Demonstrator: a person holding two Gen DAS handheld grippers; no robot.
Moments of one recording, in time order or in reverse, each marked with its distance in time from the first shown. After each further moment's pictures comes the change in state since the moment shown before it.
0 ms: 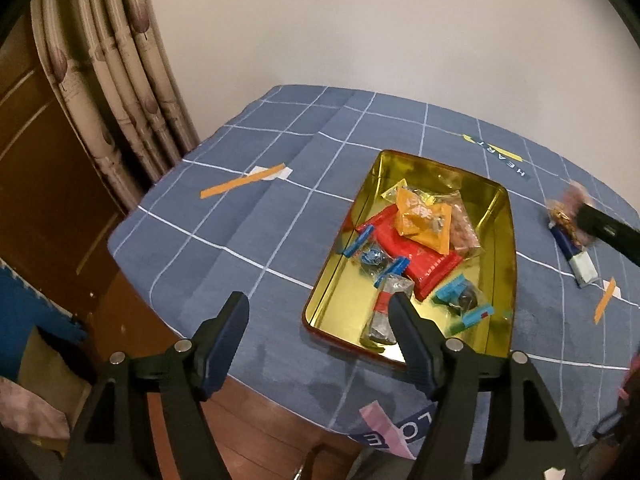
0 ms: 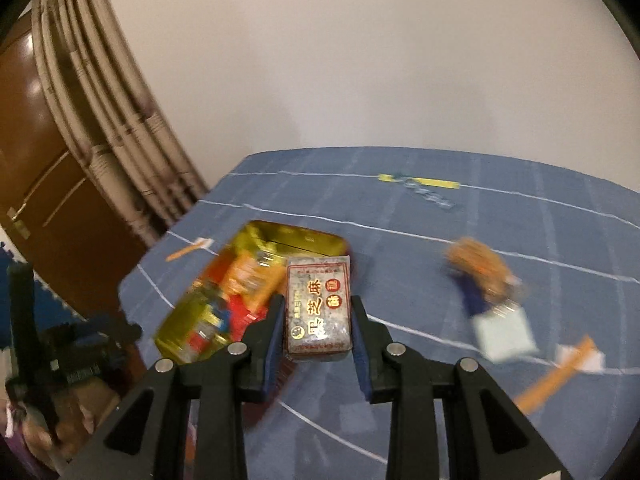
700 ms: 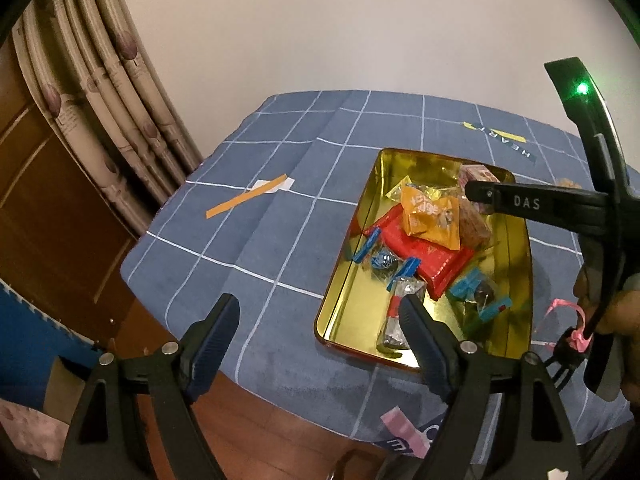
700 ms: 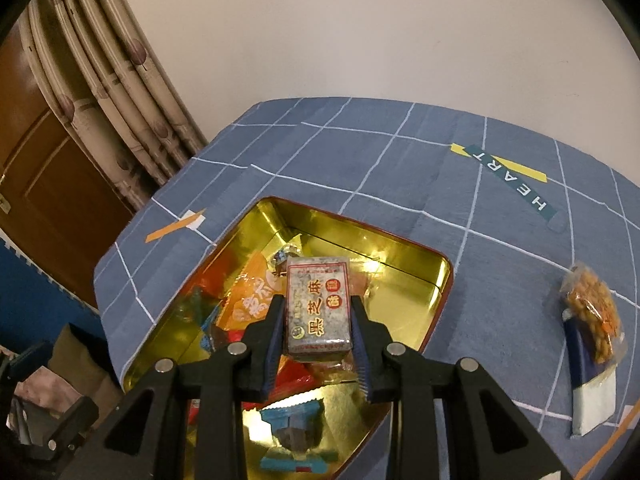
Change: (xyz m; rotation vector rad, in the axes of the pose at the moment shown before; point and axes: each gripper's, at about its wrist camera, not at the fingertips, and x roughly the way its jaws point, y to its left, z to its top) left arm 0.006 -0.008 0.004 0.103 -0.007 0.059; right arm 0.122 0.037 0.020 -0.043 0.156 -0.035
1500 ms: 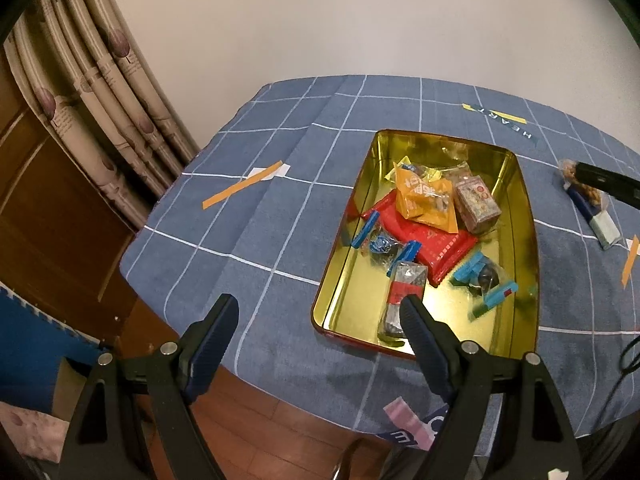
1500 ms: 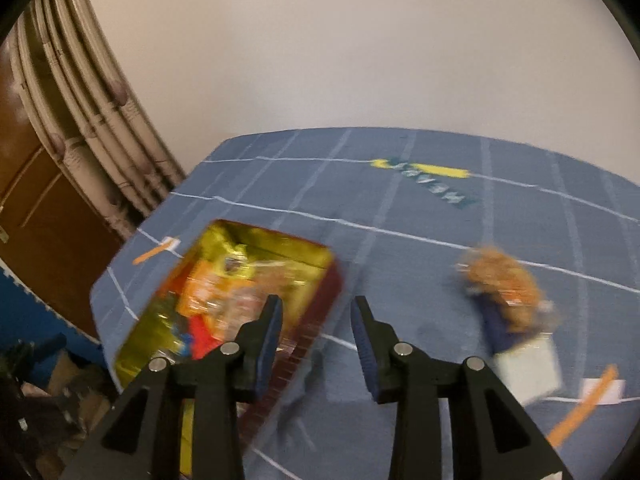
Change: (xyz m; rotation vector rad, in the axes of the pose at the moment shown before) left arm 0.006 -0.006 -0.005 0.031 0.041 0.009; right arm -0.082 -0.080 -0.032 0.069 -0.110 -0.091
